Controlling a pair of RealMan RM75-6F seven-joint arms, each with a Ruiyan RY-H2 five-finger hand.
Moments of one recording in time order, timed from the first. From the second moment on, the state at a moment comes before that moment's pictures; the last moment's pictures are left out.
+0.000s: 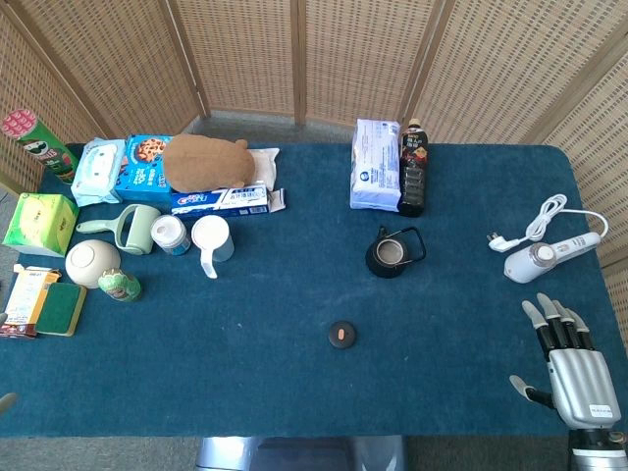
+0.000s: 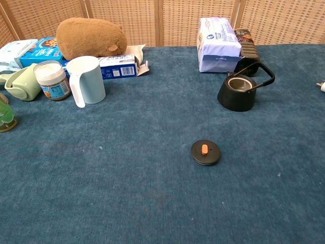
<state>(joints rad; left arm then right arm) 0.09 -0.83 0.11 -1.69 1.79 1.74 -0.22 -0.01 -1.04 0.00 -1.89 -1.61 1.55 -0.21</state>
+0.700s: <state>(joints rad) 0.08 -0.83 0.10 -1.71 1.77 1.71 -0.20 0.09 -1.08 0.00 -1.83 -1.71 1.43 -0.12</state>
